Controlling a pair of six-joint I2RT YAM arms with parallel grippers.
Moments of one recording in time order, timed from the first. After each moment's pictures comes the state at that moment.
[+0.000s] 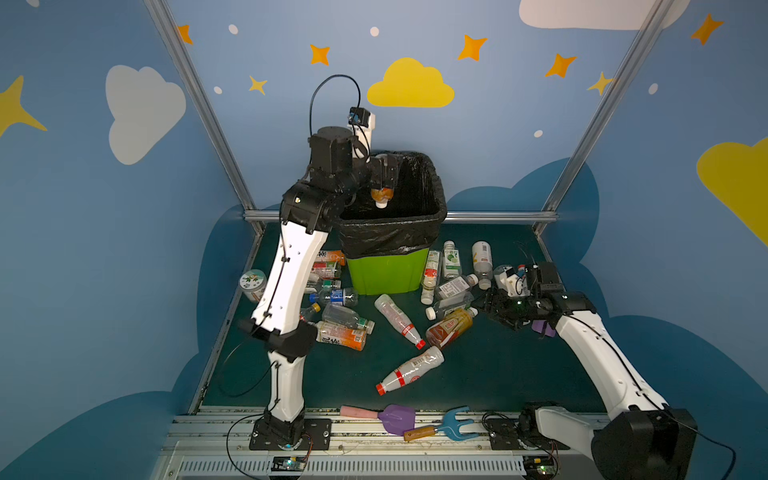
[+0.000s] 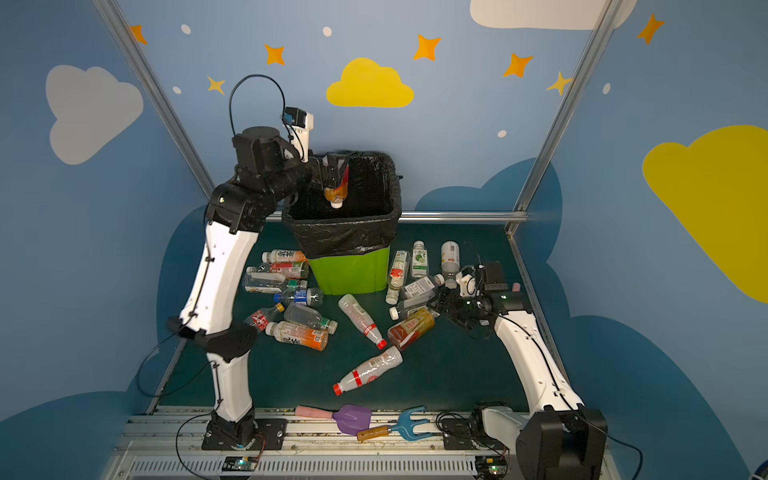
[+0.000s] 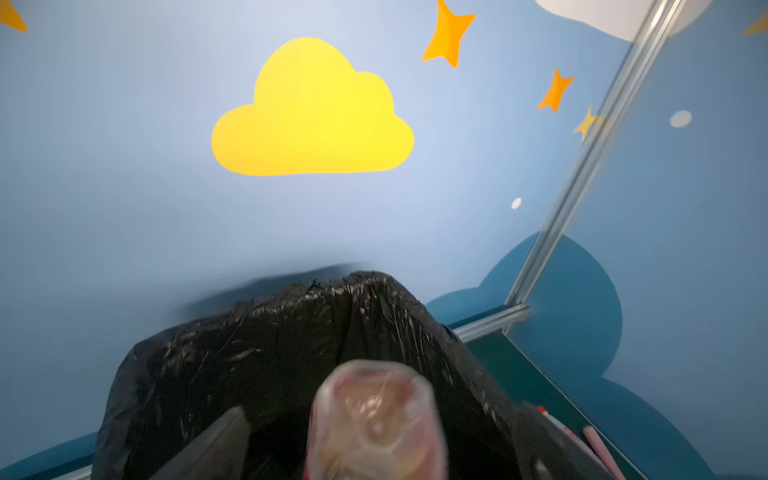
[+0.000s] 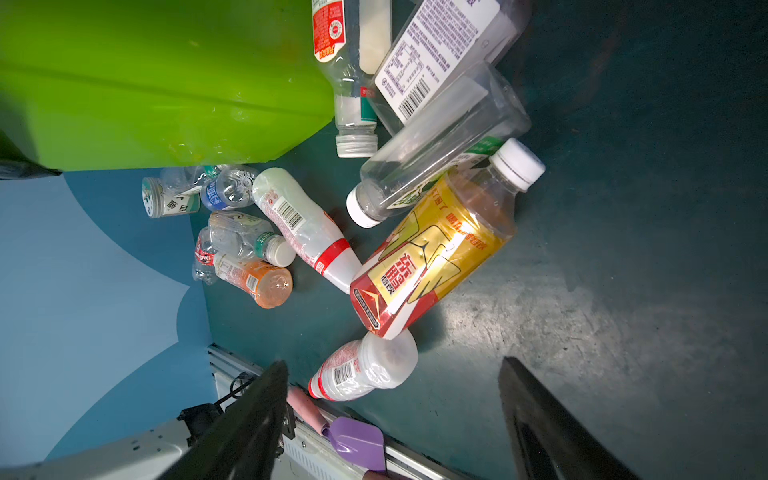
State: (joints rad) left arm -0.43 2.10 2.93 -0.94 0.01 -0.12; right arm 0.12 1.16 0.97 -0.87 -0.53 0.48
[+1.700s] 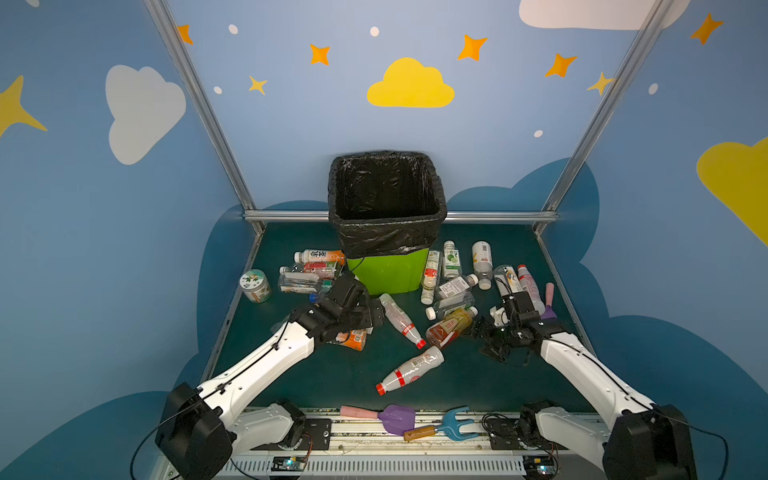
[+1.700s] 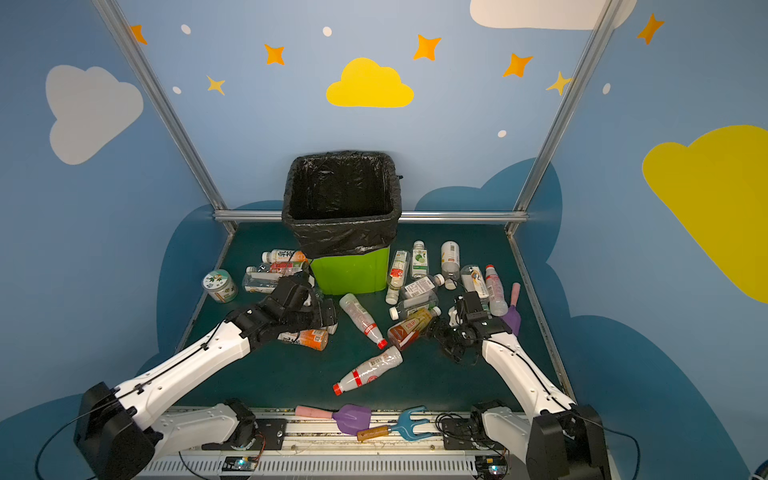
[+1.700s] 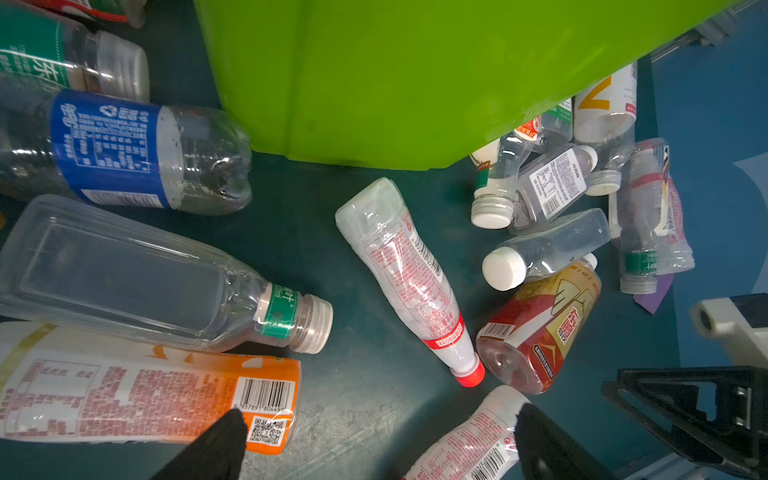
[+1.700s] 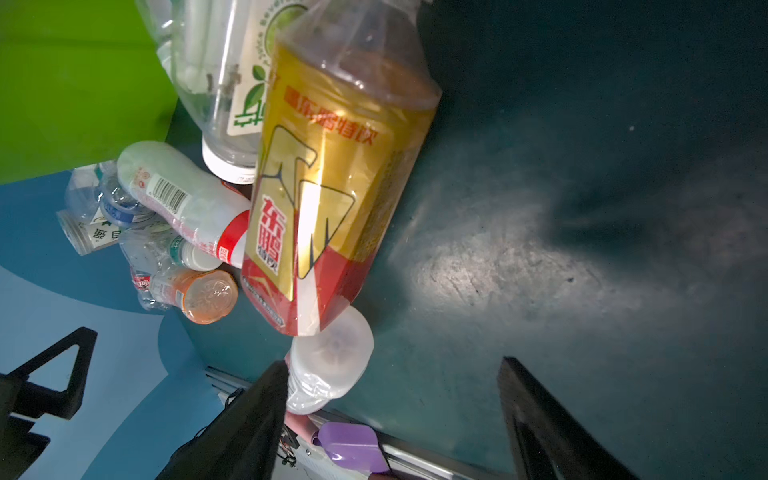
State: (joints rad) left arm -0.61 1.19 0.91 -0.60 0.00 -0.73; right arm 0.27 1.11 0.65 -0.69 -0.43 0.79
